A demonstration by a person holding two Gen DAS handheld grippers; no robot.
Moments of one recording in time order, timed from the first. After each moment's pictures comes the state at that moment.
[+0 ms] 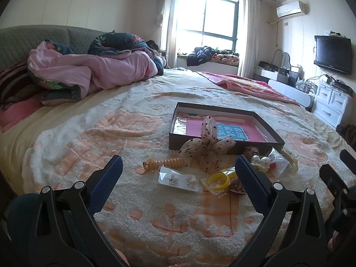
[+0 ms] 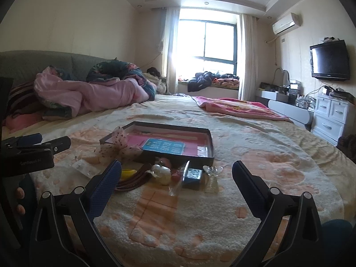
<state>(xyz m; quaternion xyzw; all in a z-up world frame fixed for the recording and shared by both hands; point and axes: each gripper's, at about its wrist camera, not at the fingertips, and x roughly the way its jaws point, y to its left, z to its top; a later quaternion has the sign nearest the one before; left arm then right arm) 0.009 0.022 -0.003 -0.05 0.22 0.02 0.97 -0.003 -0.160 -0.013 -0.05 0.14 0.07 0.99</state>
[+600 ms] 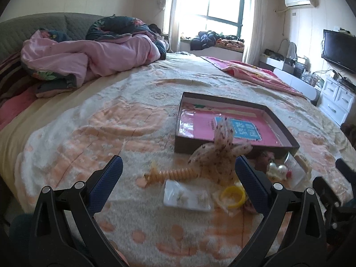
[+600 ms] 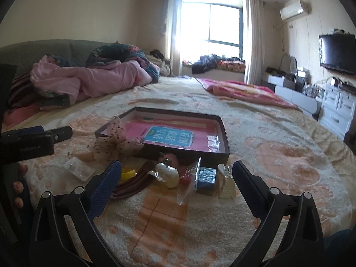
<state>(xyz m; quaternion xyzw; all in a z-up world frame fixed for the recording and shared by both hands) 0.069 0.038 0.000 -0.06 0.28 0.02 0.96 0.058 -0.146 -0.020 -0.05 0.21 0.07 0.97</state>
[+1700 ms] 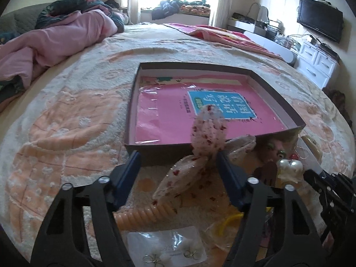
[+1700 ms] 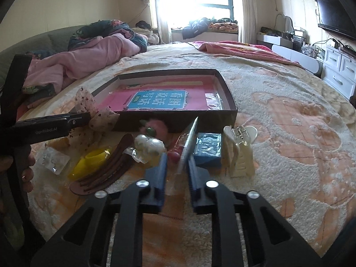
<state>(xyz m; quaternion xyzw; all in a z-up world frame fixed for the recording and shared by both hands) 0.168 0.017 -0.046 -0.01 0.37 -0.11 0.92 0.111 -0.161 -0.066 0.01 0.32 0.06 0.95</state>
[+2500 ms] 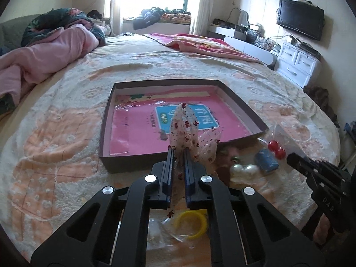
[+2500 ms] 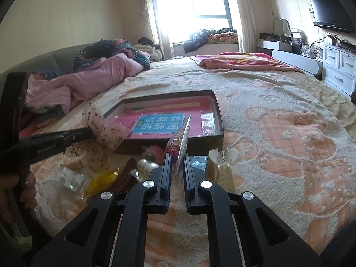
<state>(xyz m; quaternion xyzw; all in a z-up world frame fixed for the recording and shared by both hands) 0.142 -0.014 -0.007 0.00 0.34 -0.16 0.93 0.098 -0.189 -0.030 0.05 0.27 0.08 0.96</state>
